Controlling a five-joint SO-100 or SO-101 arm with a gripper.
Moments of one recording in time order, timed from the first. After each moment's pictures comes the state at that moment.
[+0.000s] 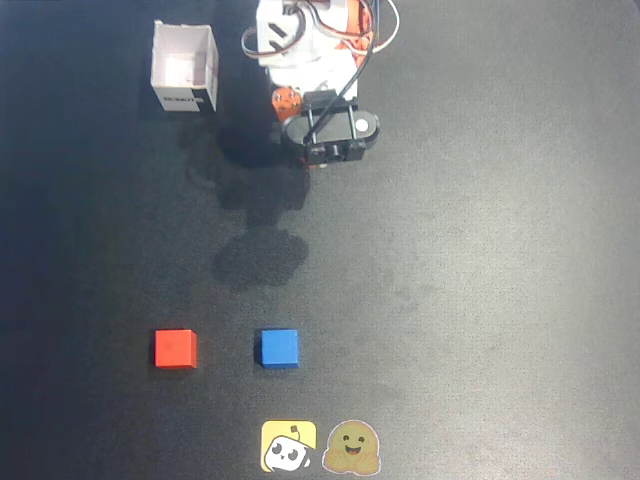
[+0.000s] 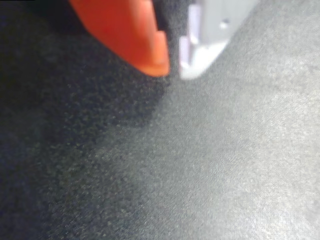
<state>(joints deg) 0.0 176.6 165.0 72.0 75.8</state>
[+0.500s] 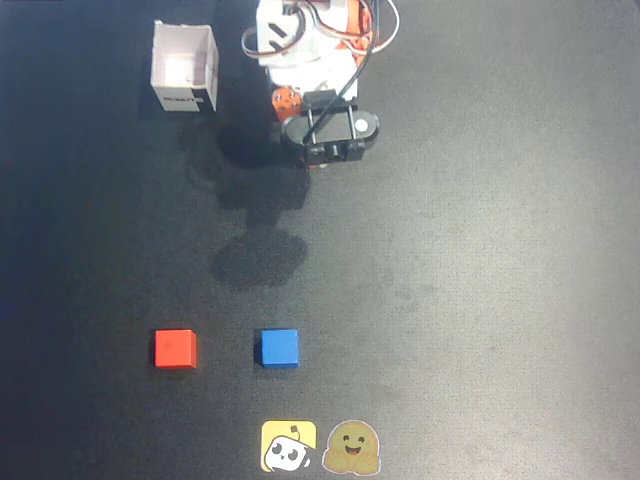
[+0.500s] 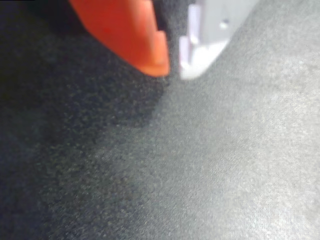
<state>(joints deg) 0.0 176.6 165.0 72.0 76.3</state>
